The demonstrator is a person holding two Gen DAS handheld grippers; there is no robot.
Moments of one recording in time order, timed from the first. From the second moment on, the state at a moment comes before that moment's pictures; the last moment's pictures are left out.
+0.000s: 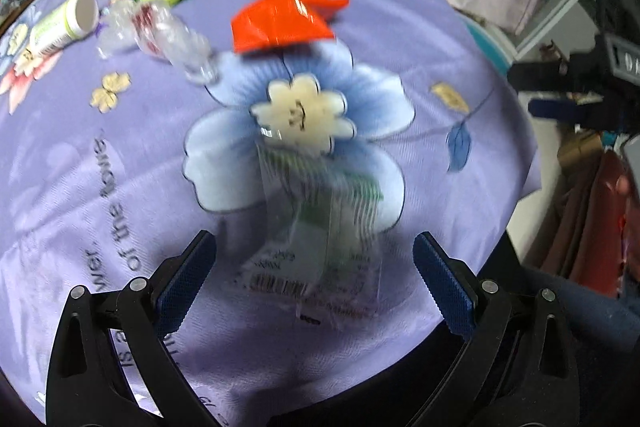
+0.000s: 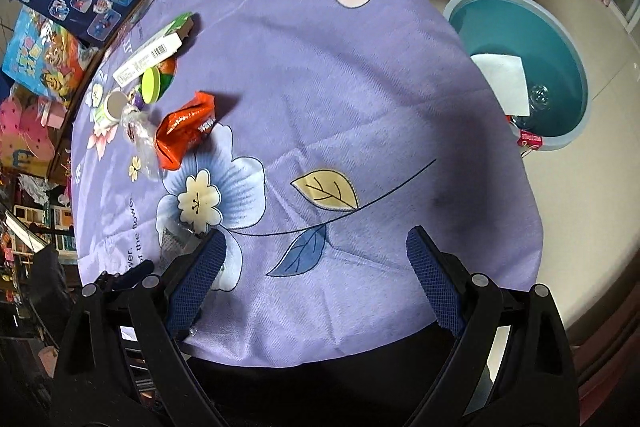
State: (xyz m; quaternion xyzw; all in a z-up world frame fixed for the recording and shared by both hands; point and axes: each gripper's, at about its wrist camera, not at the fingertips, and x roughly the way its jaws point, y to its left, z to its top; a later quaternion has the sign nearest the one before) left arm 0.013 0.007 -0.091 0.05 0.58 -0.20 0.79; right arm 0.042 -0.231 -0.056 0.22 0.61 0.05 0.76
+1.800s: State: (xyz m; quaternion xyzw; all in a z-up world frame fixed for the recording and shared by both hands) left arm 0.116 0.092 -0.039 -0.05 0.50 -0.14 0.85; right arm 0.151 -0.123 -0.070 0.18 0.60 0.12 0.77
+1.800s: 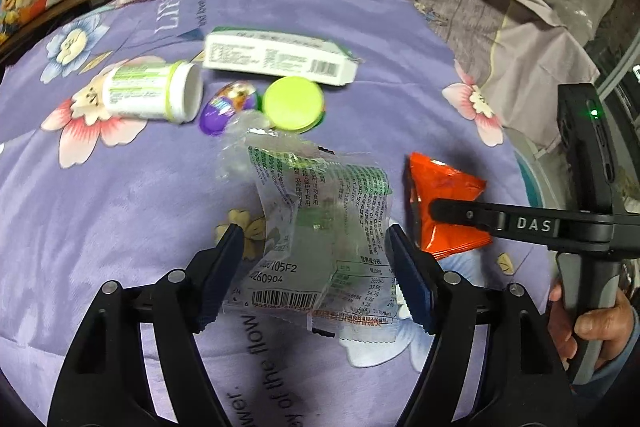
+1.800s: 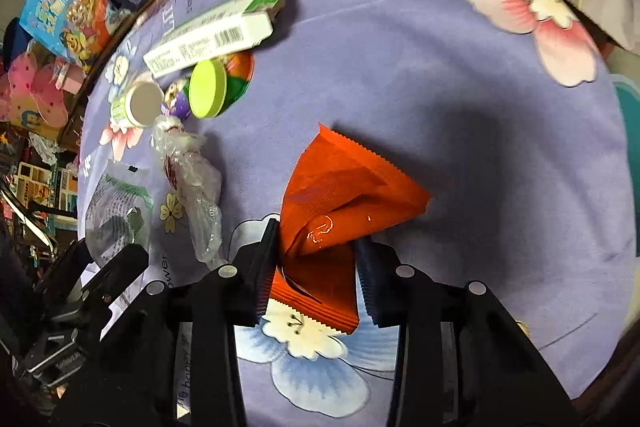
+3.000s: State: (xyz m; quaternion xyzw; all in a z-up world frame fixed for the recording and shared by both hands) left arm 0.128 -0.180 -0.024 0.10 0.48 -0.23 0.84; right arm 0.096 -0.385 -0.053 0.28 0.51 0.02 0.82
